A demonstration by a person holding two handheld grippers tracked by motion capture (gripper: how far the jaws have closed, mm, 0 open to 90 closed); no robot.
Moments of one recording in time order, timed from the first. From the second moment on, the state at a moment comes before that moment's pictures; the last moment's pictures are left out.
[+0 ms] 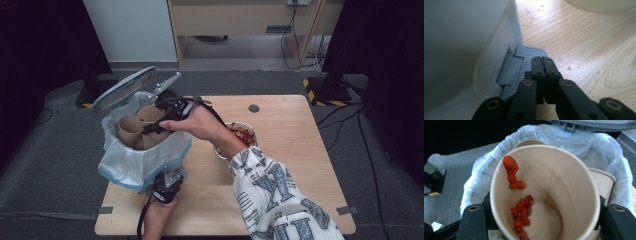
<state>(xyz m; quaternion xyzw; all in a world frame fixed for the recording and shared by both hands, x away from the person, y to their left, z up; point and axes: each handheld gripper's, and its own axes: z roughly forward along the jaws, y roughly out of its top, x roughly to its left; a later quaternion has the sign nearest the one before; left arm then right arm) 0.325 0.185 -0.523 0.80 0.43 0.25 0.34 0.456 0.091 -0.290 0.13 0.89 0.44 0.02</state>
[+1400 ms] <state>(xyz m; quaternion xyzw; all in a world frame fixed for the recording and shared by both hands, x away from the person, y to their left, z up) 0.326 0.185 -0.523 0.80 0.43 0.25 0.34 0.449 0.097 -0.283 0.12 0.87 0.48 0.03</state>
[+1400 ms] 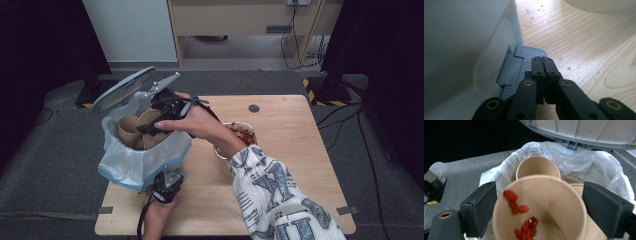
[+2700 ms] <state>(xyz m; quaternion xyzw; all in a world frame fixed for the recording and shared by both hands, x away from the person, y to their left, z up) 0.326 0.185 -0.523 0.80 0.43 0.25 0.34 0.456 0.045 -0.267 0.16 0.85 0.51 0.05</state>
